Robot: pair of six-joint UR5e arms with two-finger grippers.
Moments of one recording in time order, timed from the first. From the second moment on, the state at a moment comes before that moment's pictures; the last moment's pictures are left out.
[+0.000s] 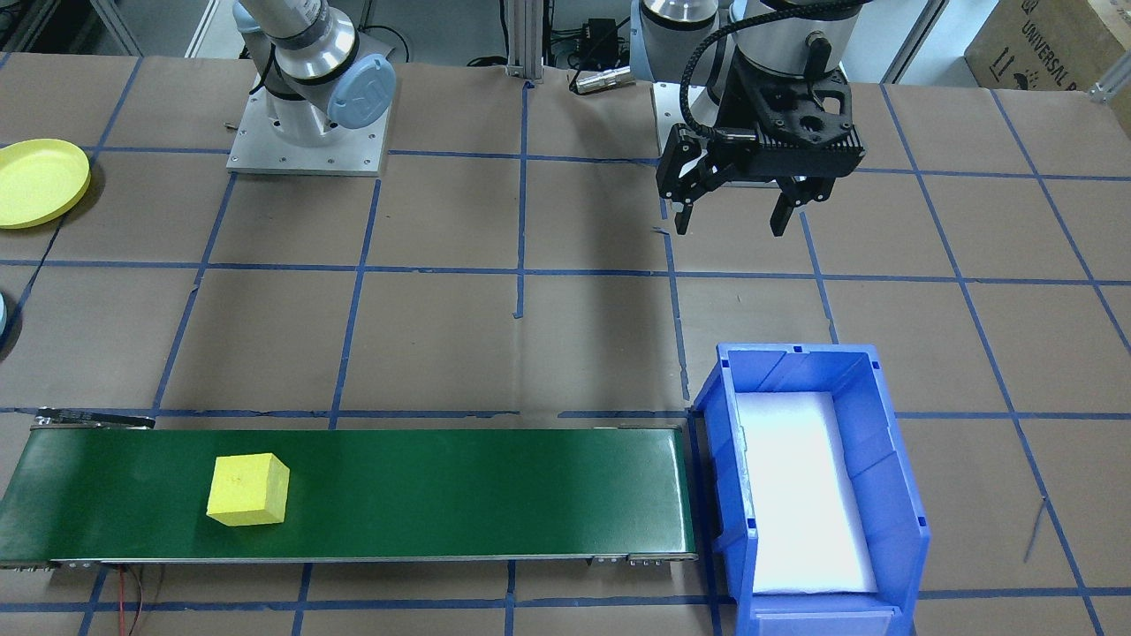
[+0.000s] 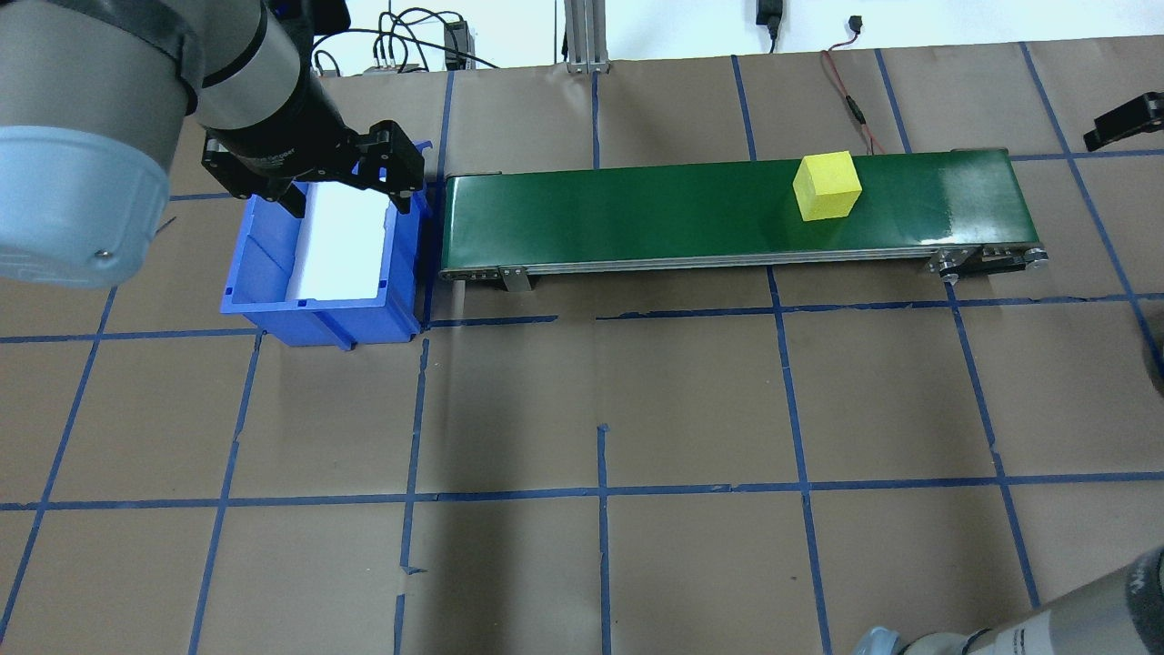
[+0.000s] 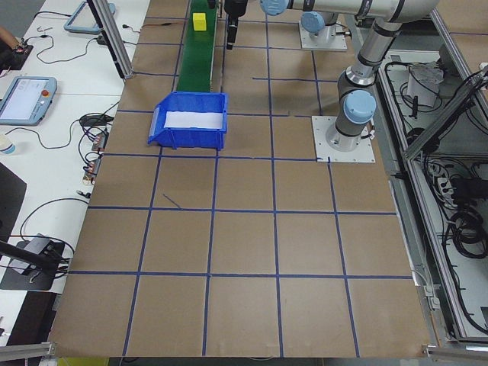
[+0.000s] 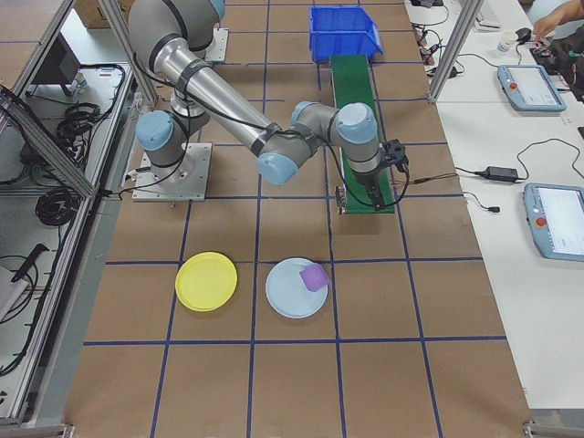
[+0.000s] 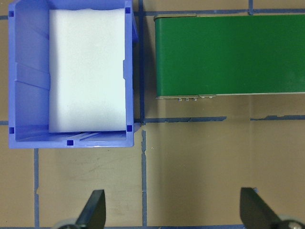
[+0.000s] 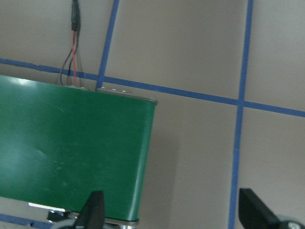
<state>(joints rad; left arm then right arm) -1.67 -1.53 -1.62 -1.41 1.59 -0.09 1.00 -1.22 1.57 -2.16 -1.34 -0.69</state>
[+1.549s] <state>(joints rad) -1.67 -1.53 -1.62 -1.41 1.59 -0.09 1.18 -1.14 1.63 -2.18 -1.28 -0.29</state>
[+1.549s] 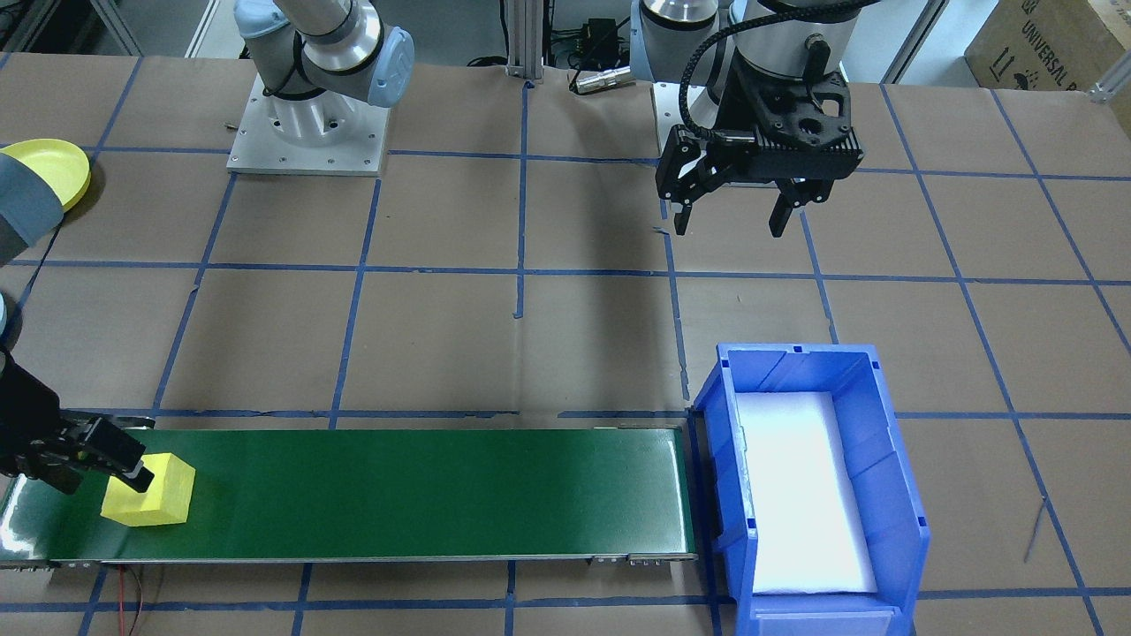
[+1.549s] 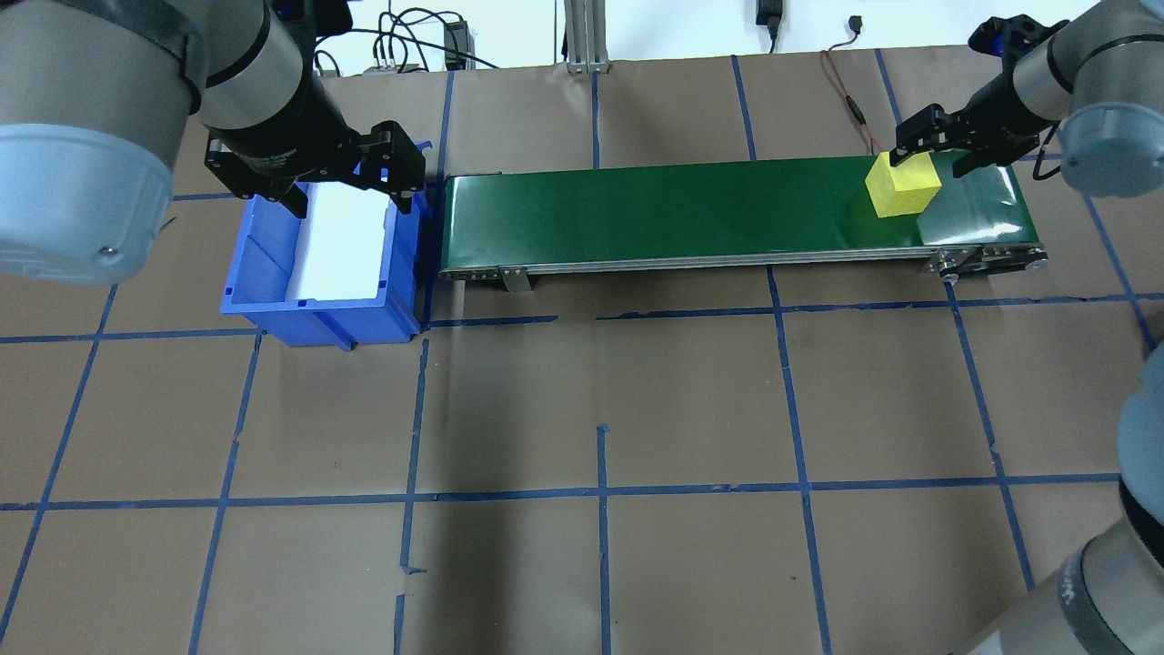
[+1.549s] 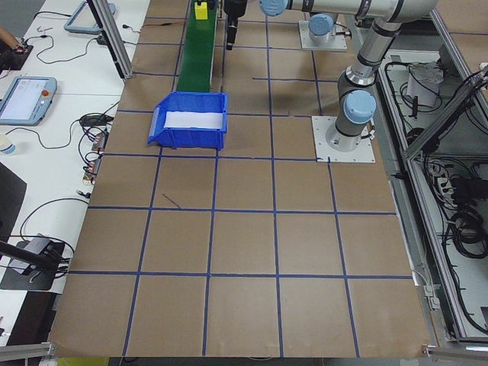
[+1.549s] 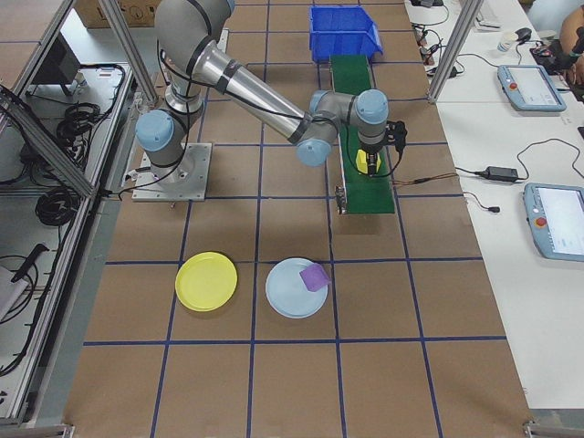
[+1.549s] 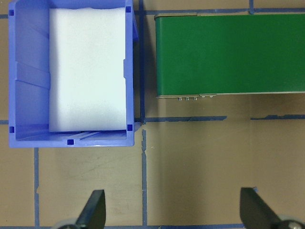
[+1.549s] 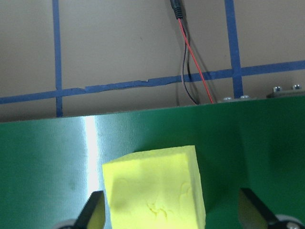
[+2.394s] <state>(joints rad) -1.66 -1.53 -1.62 -1.41 1.59 -0.08 1.17 -1.15 1.63 -2.19 -1.45 -0.34</state>
